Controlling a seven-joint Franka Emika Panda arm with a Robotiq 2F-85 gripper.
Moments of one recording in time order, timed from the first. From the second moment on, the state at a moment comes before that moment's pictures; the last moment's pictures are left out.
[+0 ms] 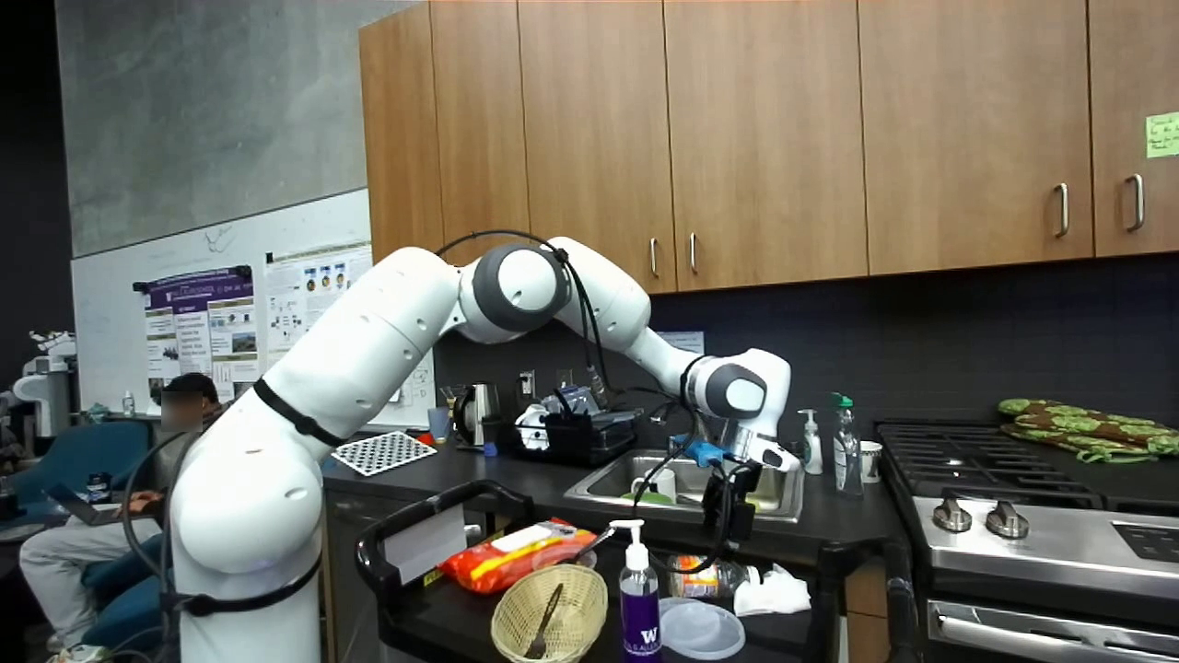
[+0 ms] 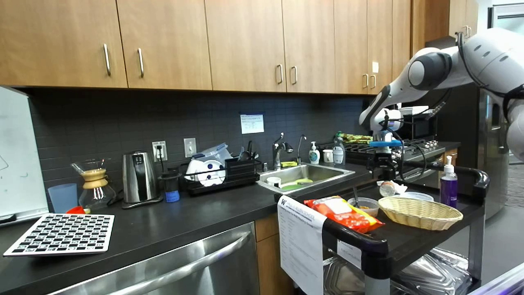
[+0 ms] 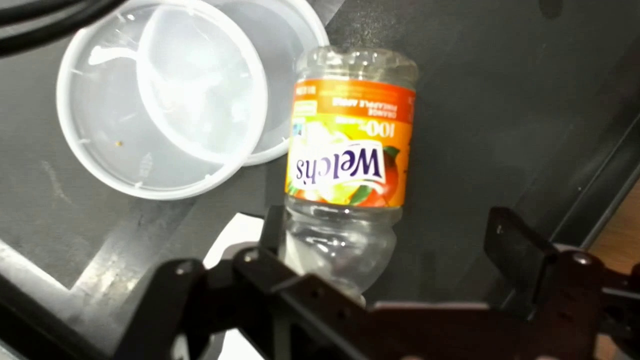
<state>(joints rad) -0.29 0.73 -0.18 -1.43 0.25 1.84 0.31</state>
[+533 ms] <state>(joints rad) -0.35 0.86 -0.18 -1.30 0.27 1.77 0.33</state>
